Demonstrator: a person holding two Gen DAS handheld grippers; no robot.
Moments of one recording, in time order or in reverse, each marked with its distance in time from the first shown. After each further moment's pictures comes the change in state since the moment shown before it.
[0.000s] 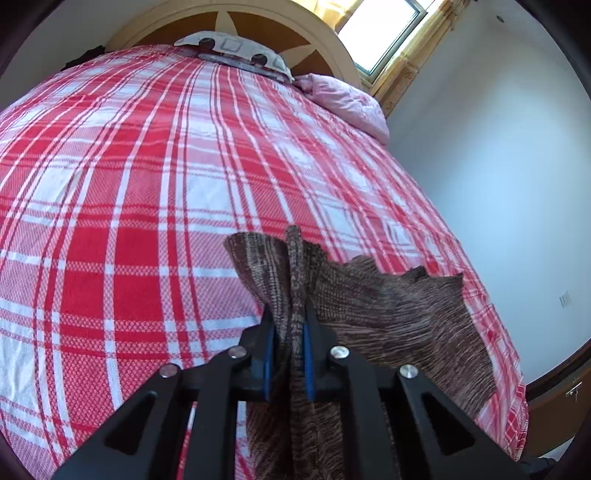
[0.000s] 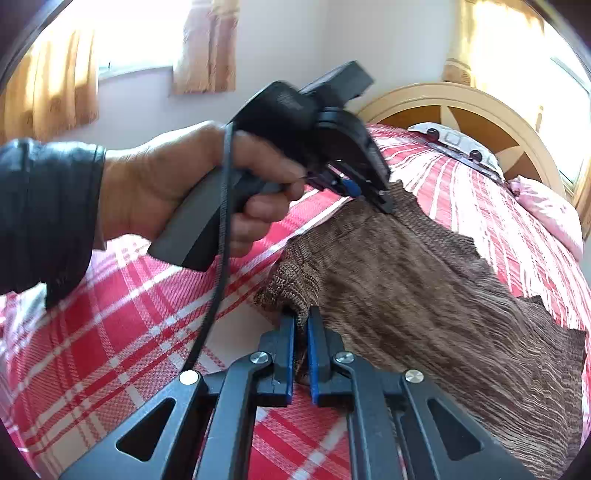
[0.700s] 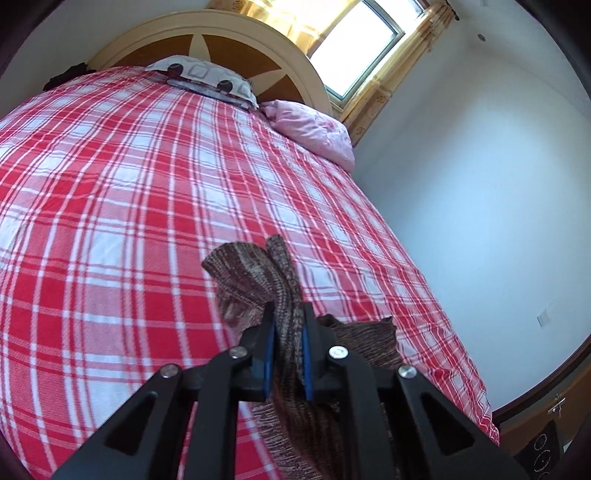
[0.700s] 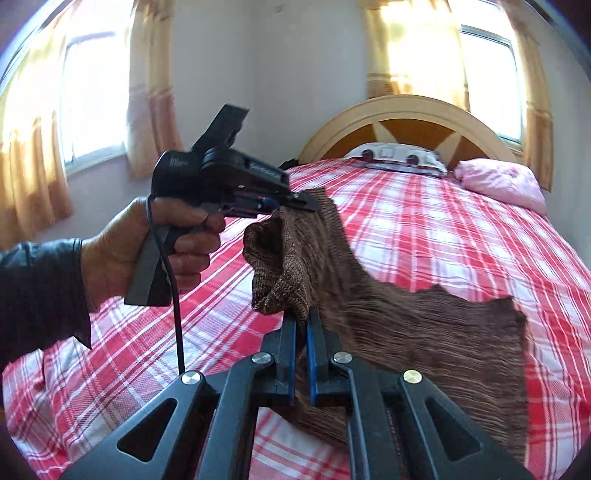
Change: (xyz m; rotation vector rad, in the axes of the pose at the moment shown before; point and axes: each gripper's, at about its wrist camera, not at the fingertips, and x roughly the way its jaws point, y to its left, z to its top) left arm 0.004 -0.102 0.035 -0.010 -0.088 -0.089; right arm -0.110 -0.113 -0.021 0.273 -0.185 -0.055
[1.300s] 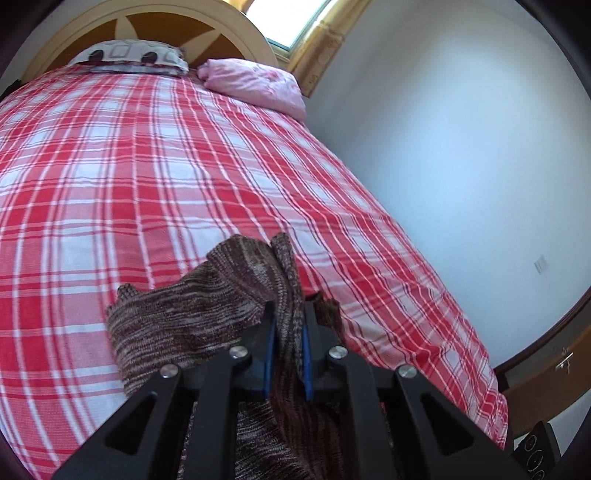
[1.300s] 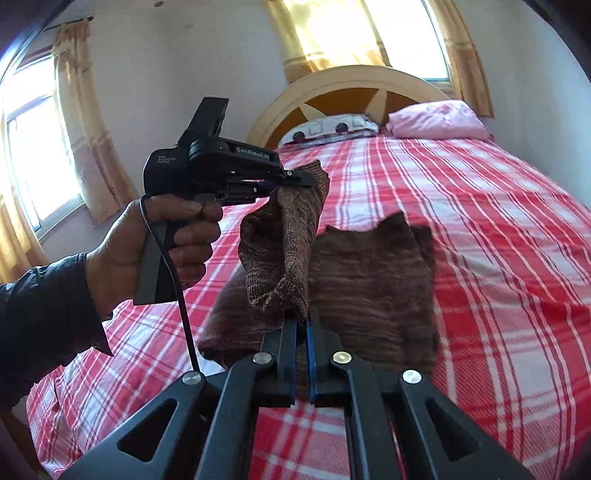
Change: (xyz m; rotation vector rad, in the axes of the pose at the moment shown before) left arm 0.112 -0.119 -0.030 0.153 0.163 -0.055; right arm -0.064 -0.114 -0.063 0.283 0.059 -0.074
